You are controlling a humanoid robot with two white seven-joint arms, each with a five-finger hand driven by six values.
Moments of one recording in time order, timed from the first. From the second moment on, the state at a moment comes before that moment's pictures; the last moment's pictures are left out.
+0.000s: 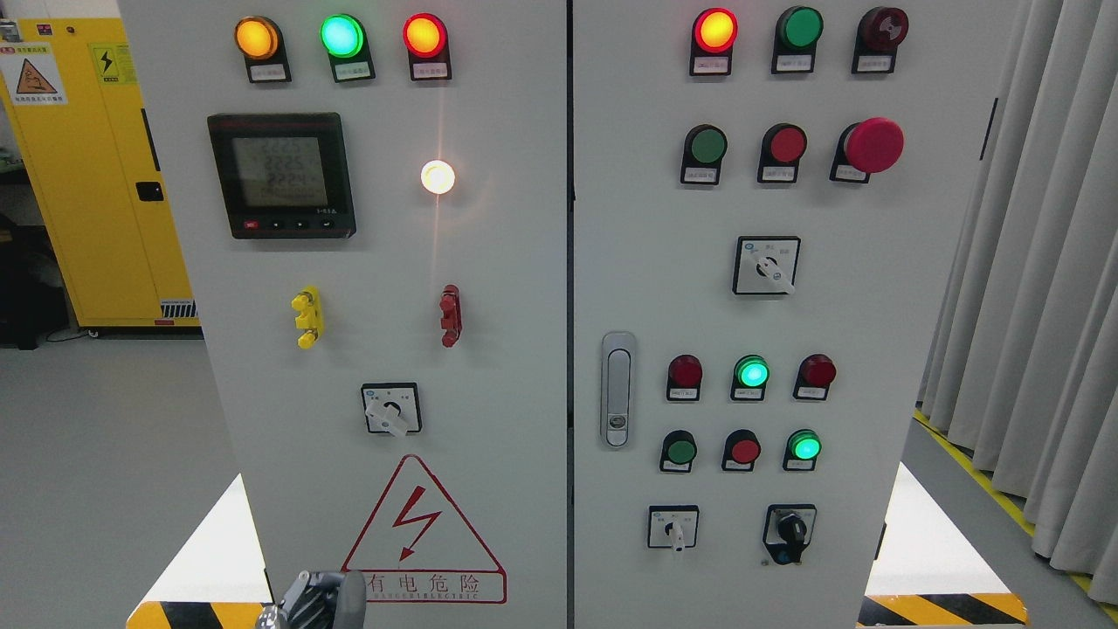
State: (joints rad) left arm 0.09 -0.10 -0.05 -1.85 -0.08 -0.09 0.31; right arm 0.10 0.12 -0.16 -0.19 0.12 0.01 -0.20
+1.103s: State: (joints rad) left arm 0.31 -0.01 0.10 -0.91 0.04 -0.24 -0.18; right arm 0.10 0.12 -0.16 -0.19 0.12 0.01 -0.20
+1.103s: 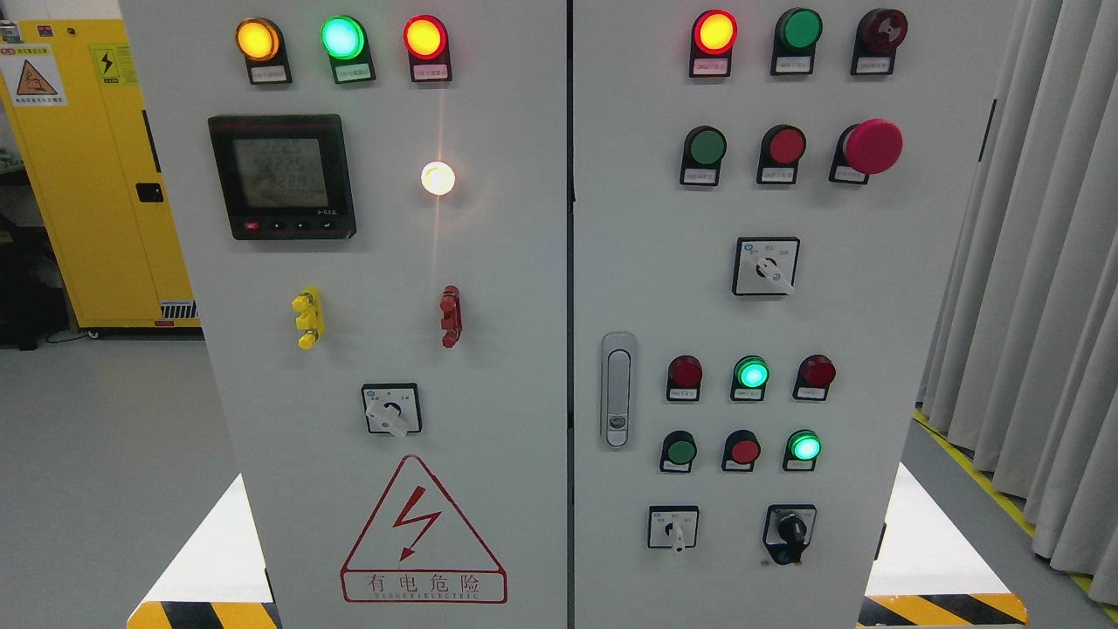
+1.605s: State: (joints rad) left arm 0.24 -0.01 0.12 -0.52 -0.03 -0.13 -0.19; right arm 0.10 0.12 -0.16 -0.19 0.12 0.01 -0.20
